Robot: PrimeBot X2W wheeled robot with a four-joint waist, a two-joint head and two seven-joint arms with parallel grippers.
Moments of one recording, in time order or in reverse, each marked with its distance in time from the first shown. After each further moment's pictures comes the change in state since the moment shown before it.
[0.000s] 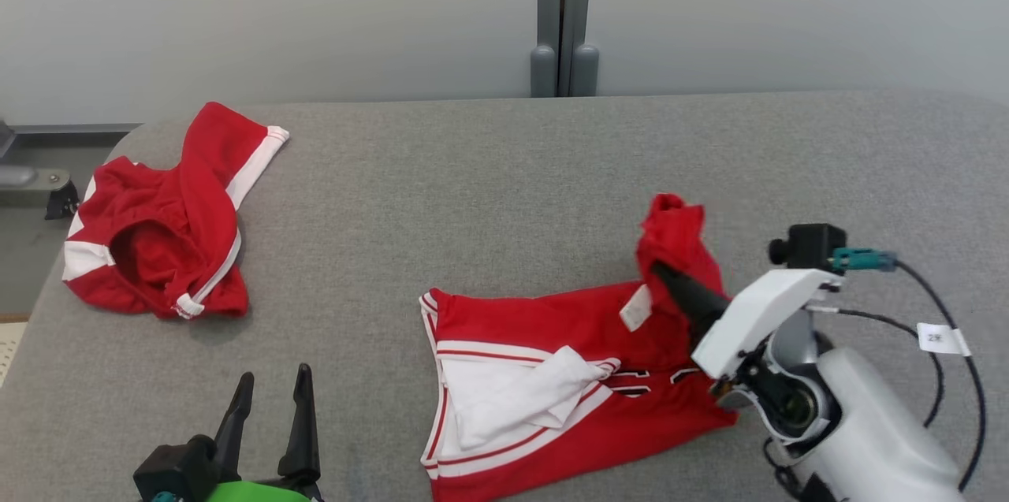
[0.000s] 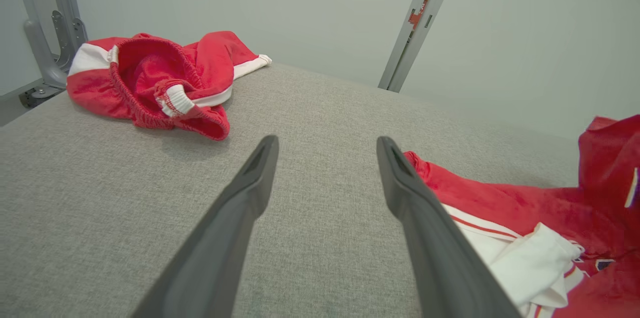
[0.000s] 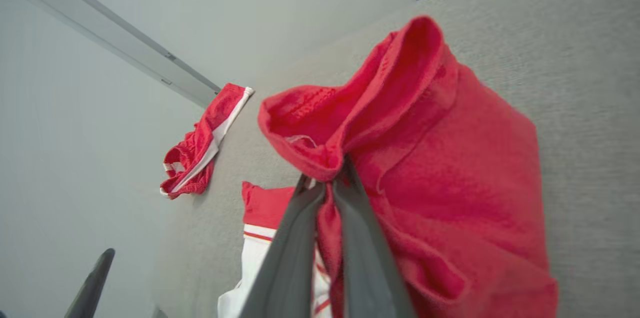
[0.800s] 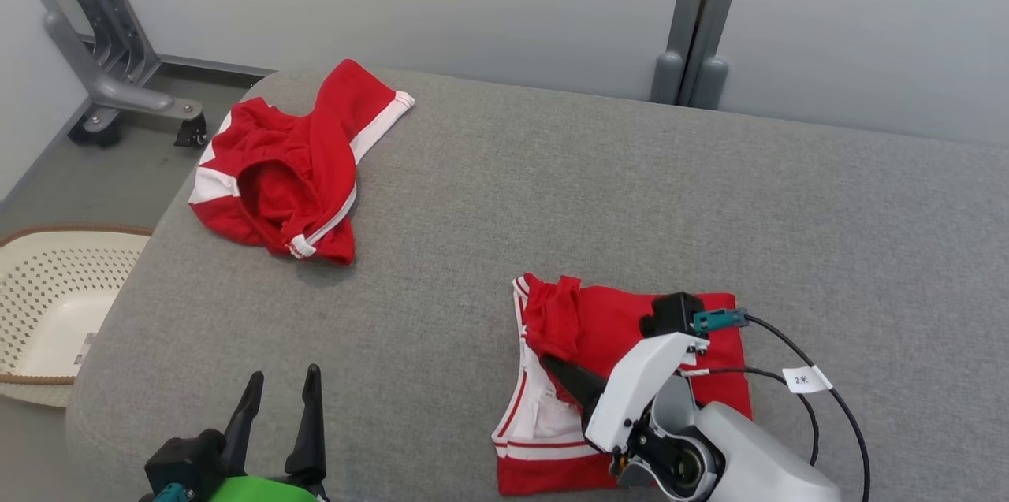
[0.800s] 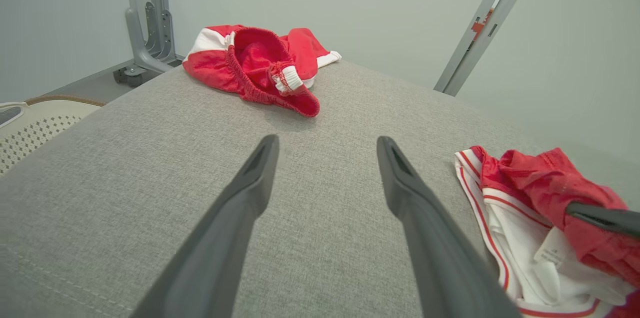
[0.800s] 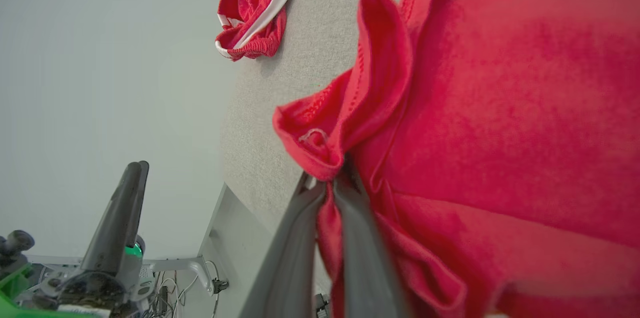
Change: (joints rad) left arm -0.028 0.021 -0.039 0.047 -0.013 0.000 0.000; right arm -0.065 0.151 0.321 0.251 0.166 0.000 -0.071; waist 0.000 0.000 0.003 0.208
